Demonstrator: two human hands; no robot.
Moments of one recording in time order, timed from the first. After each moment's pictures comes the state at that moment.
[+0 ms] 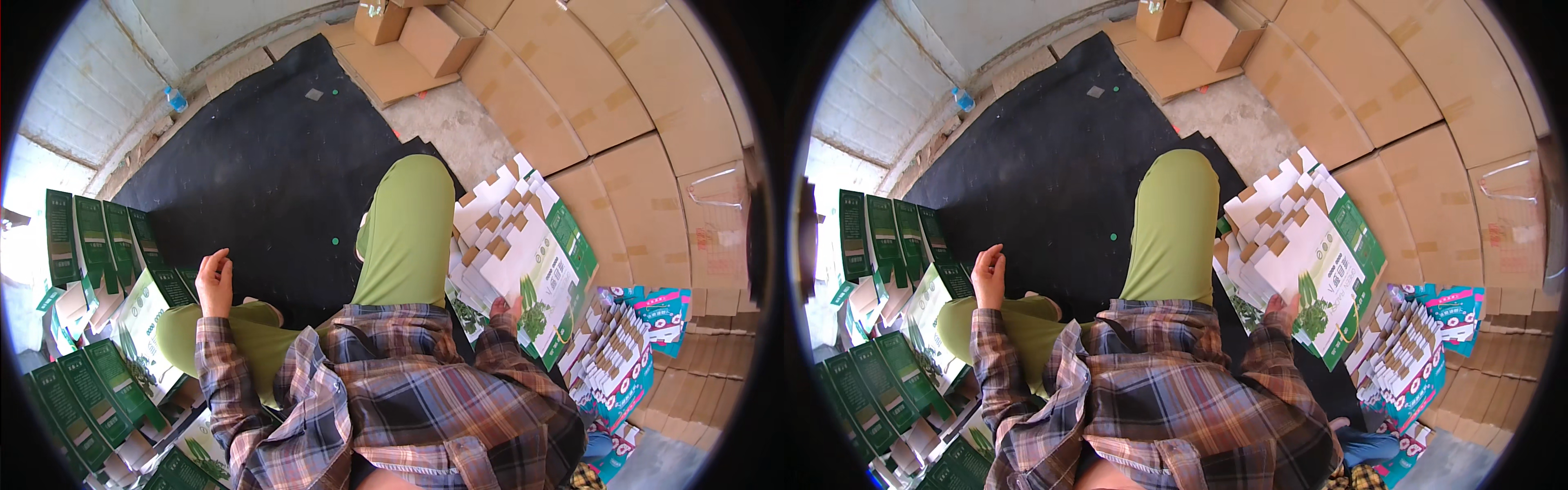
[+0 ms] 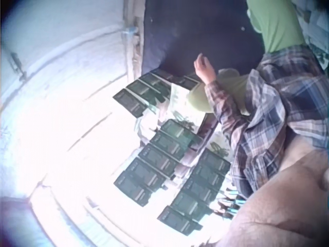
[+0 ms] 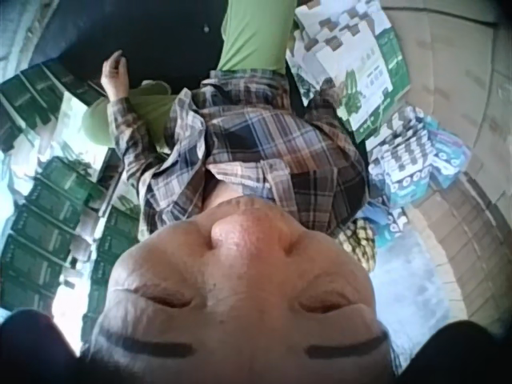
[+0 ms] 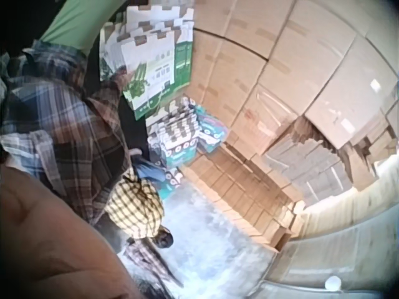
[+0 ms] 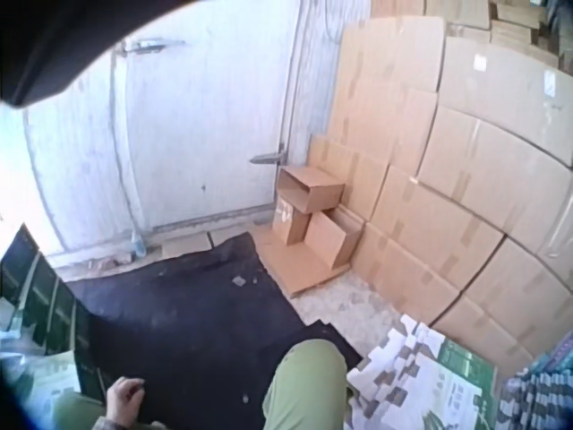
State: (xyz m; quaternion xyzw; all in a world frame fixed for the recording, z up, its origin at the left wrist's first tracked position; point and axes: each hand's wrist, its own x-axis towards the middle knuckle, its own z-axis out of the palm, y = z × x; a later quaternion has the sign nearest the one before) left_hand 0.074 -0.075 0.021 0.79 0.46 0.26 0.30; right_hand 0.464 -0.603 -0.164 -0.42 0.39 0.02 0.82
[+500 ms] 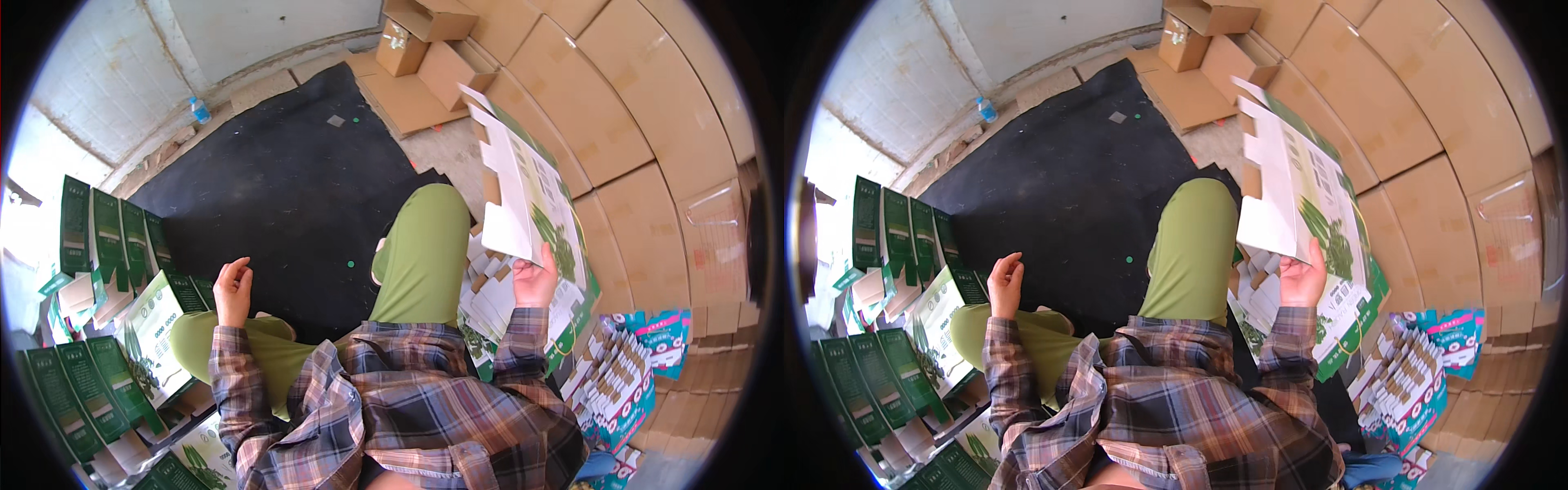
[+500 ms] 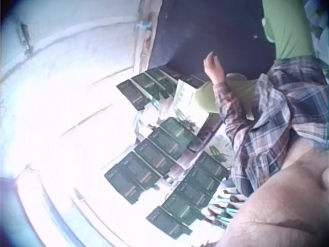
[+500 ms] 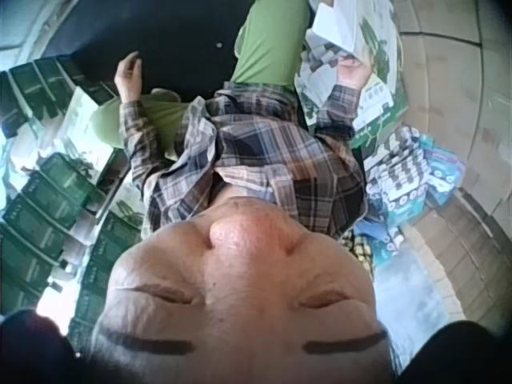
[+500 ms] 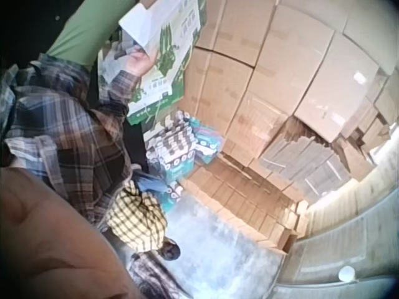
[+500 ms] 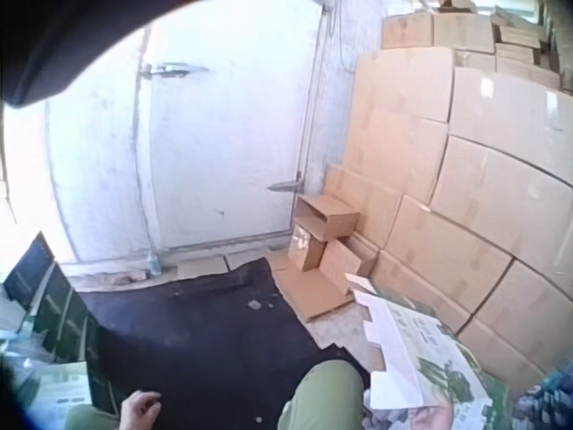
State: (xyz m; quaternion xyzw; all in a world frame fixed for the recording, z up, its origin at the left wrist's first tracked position) left_hand 0.072 -0.077 0.036 0.77 0.45 0.29 0.33; right_hand 0.475 -0.408 0.086 -0.39 0.05 0.25 0.89
